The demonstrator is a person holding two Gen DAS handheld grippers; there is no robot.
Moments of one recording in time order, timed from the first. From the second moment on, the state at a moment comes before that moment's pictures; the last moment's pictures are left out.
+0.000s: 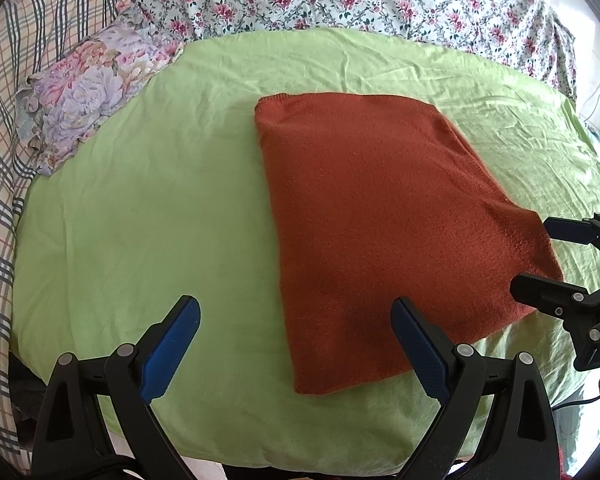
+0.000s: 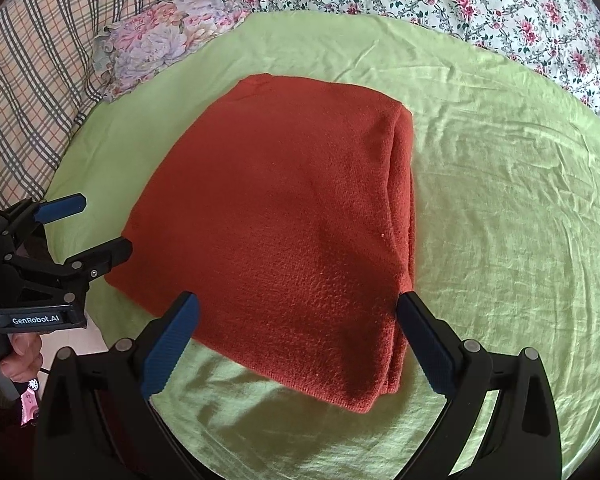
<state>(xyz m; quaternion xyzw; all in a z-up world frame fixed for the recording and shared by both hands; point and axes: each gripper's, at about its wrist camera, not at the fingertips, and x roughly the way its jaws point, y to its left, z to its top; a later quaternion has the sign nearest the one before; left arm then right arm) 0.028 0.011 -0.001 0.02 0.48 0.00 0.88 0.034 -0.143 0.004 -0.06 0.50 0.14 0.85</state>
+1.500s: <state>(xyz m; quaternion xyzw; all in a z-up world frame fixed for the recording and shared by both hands) 0.023 -0.003 0.006 0.02 0.47 0.00 0.88 0.032 -0.138 0.008 -0.06 0.50 0.14 0.85</state>
